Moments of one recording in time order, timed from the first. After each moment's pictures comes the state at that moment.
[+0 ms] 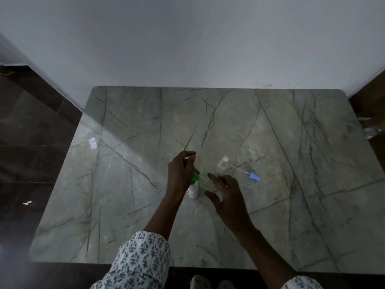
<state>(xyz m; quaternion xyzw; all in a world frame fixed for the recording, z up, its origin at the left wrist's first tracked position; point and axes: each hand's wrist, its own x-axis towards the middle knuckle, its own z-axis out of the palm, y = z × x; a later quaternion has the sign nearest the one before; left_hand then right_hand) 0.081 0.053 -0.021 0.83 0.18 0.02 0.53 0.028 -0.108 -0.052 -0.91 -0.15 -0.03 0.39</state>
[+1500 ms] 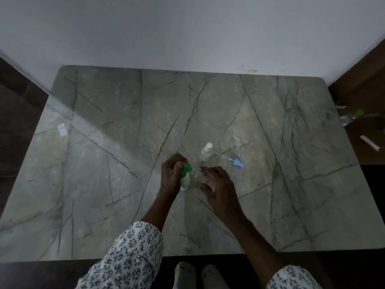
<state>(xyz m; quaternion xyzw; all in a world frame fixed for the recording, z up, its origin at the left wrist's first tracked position) 0.059 0.032 -0.091 0.74 0.03 0.13 0.66 0.022 -0.131 -0.057 -0.90 -0.12 0.02 0.41</state>
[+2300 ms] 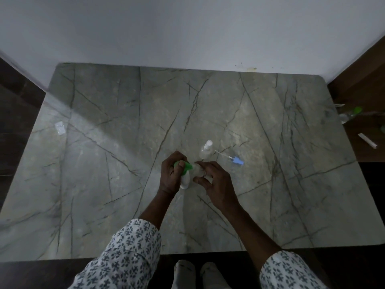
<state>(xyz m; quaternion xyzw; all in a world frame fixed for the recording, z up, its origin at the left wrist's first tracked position) 0.059 0.035 -0.092 0.75 0.02 0.11 0.65 0.036 -0.123 -0.054 -0.88 -0.11 0.03 0.46</state>
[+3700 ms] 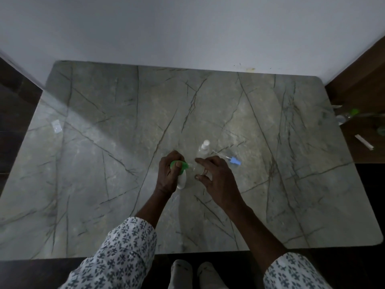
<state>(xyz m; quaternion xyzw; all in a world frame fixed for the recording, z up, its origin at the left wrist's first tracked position) 0.060 0.034 -0.090 0.77 -0.01 0.12 0.63 0.044 -0.132 -0.040 -0.93 -0.14 0.04 0.35</state>
